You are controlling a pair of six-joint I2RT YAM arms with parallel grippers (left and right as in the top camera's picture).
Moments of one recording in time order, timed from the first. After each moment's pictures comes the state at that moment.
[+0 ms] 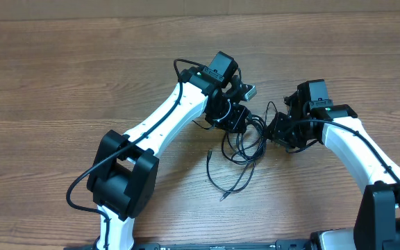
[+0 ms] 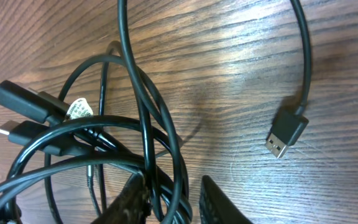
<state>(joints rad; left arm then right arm) -0.59 2.04 1.66 -0.94 0.59 -0.09 0.11 1.59 0.97 -0.72 -0.41 0.44</state>
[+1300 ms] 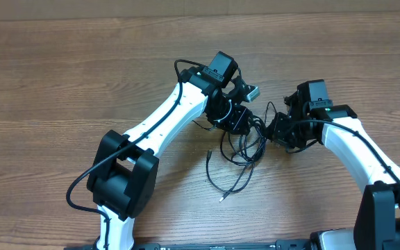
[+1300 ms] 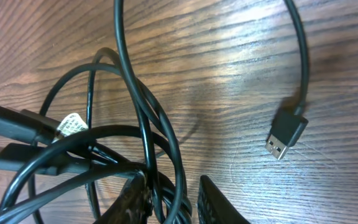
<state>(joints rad) -0.59 2.04 1.66 -0.94 0.67 -0.05 0.11 1.59 0.97 -0.71 -0.41 0.44</state>
